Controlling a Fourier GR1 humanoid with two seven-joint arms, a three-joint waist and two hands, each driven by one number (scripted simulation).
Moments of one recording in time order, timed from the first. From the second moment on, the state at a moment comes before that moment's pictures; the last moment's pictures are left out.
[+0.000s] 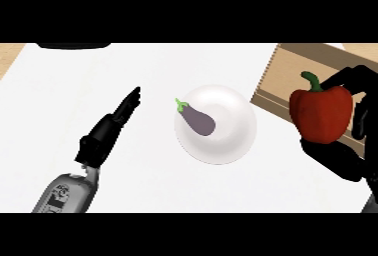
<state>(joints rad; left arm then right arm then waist) -0.22 0.23 -0.24 -1.51 0.01 -0.02 0.07 -0.49 -0.35 0.25 -2.19 1.02 0.32 1.01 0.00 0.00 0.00</state>
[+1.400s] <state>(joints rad) -0.22 0.17 -0.18 -1.51 -0.05 -0.08 0.07 -0.76 -0.48 -0.17 -1.41 1.02 0.13 0.65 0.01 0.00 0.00</state>
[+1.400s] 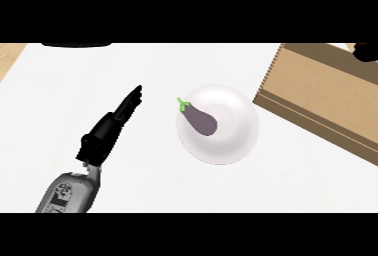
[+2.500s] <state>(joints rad) -0.21 0.14 -0.17 -1.52 -0.09 -0.10 0.06 -0.84 -0.44 -0.44 -0.78 0.79 -0.27 0.27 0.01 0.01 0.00</state>
